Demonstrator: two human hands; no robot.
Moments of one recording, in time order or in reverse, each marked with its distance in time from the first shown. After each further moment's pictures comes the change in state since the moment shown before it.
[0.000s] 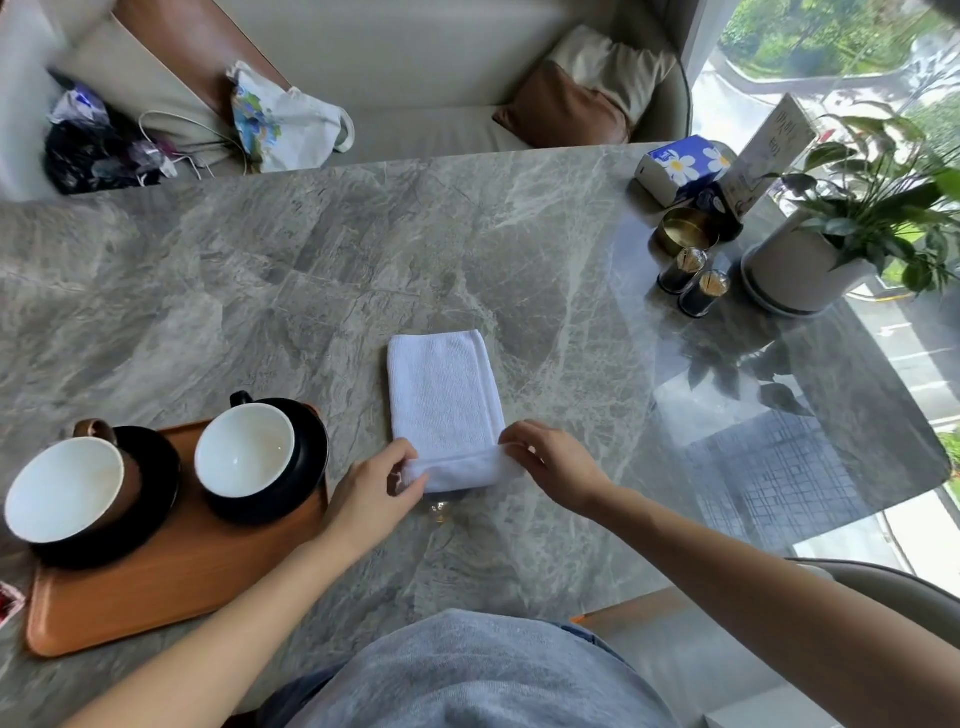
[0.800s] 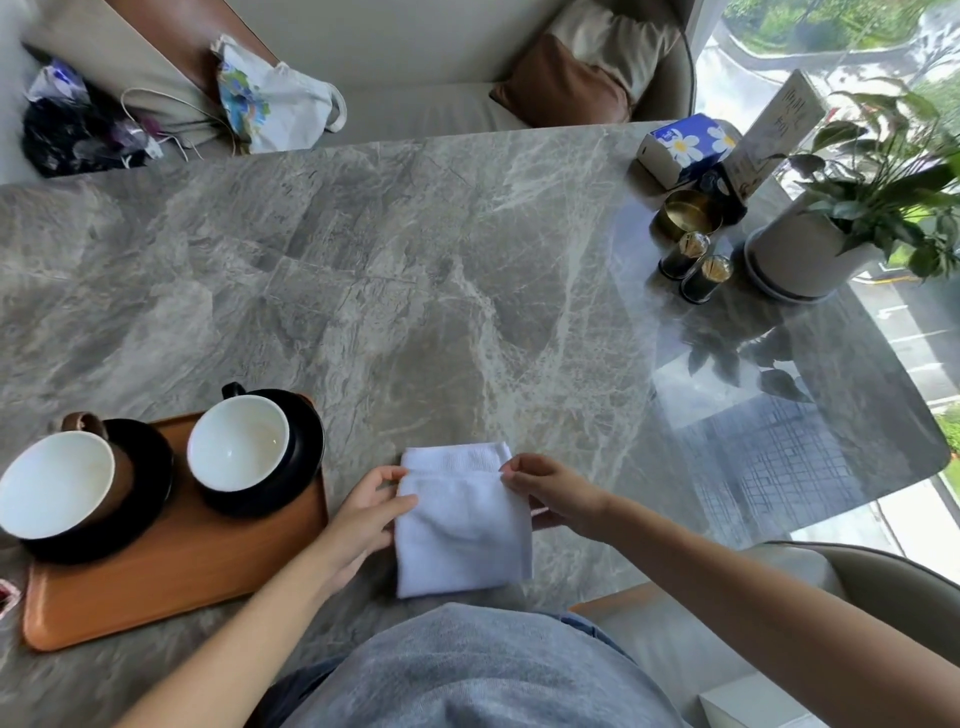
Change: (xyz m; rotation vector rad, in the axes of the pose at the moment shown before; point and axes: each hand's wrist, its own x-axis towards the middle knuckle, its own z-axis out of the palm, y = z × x) left_hand -0.022 -0.005 0.009 -0.911 -0.267 -0.616; right_hand -0.024 -0.015 0.011 0.792 -0.341 0.644
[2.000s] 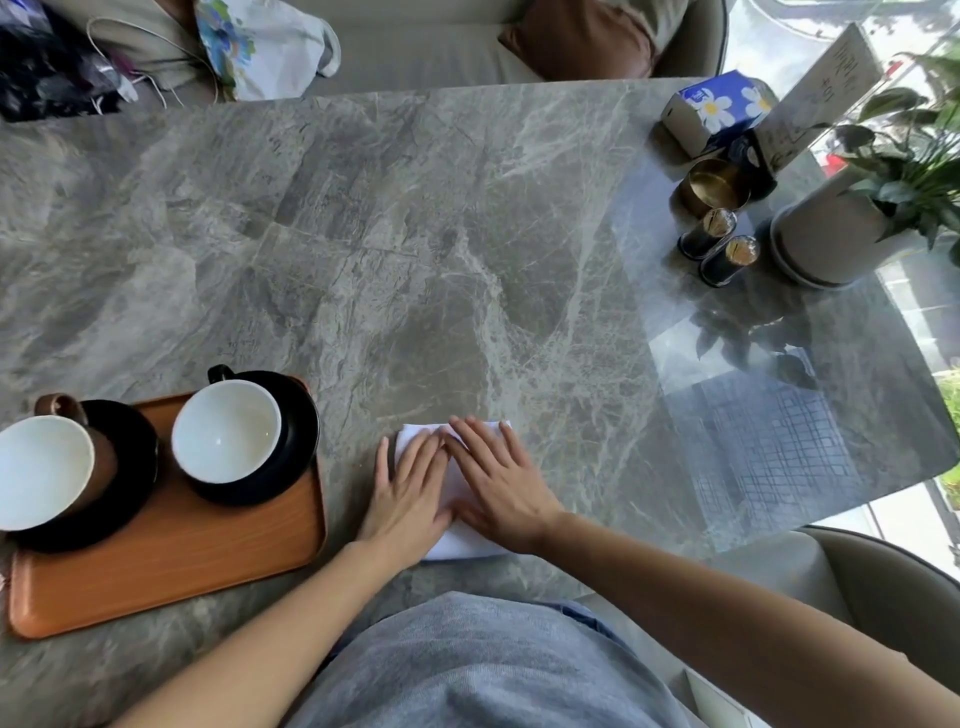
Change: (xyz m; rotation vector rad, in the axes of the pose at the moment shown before) left_hand 0.036 -0.021 0.032 1.733 0.218 0.535; right_hand 0.042 0.026 0.040 -1.386 0.298 -0.693
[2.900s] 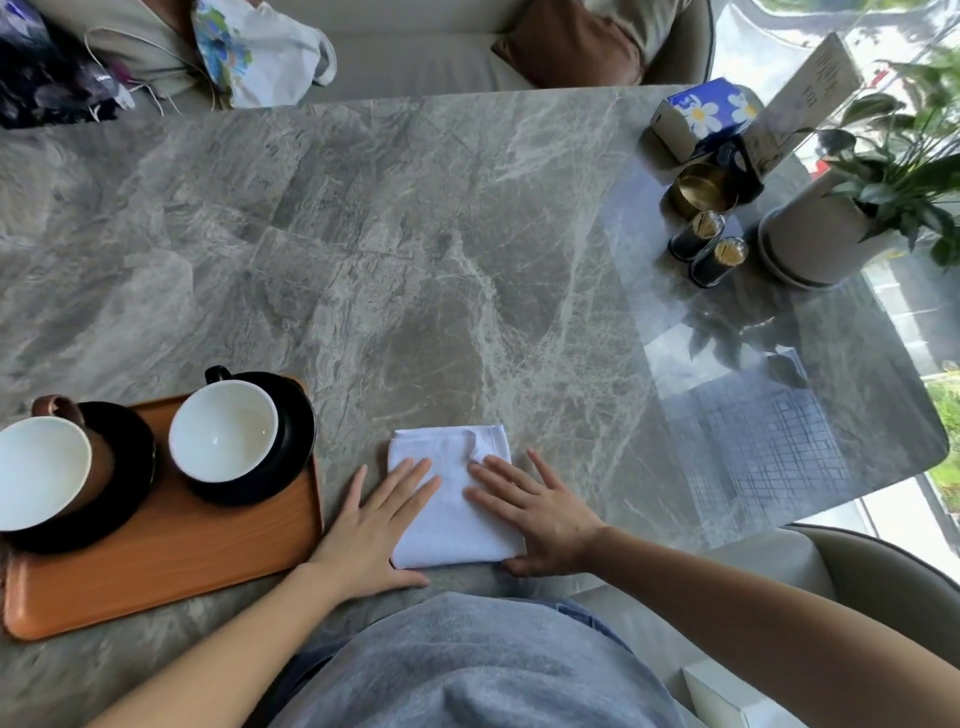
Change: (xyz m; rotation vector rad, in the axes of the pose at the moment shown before) left_hand -0.039 -0.035 0.015 0.049 -0.160 0.199; right_hand -0.050 0.042 0.018 -0.013 -0.206 -0.188
